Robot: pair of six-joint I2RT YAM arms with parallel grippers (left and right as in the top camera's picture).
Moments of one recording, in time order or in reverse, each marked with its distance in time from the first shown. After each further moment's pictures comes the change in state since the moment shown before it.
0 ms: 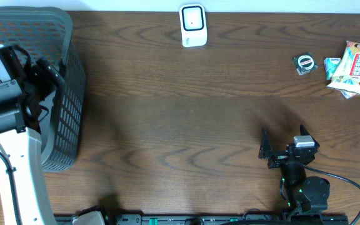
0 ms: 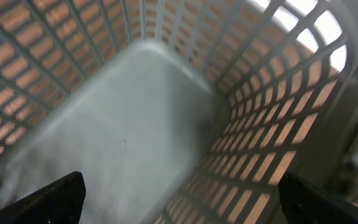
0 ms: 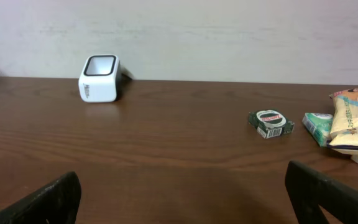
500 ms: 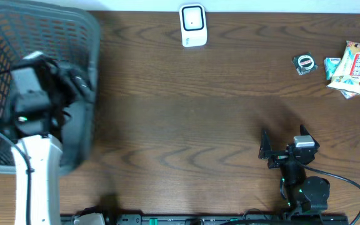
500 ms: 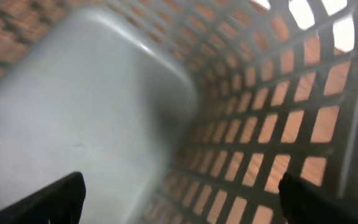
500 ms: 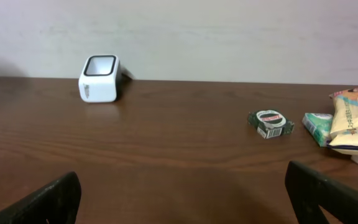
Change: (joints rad) left arm -0.132 -0.058 -0.253 0.226 0.066 0.082; right arm 0.000 0.000 0.000 0.000 0.000 0.000
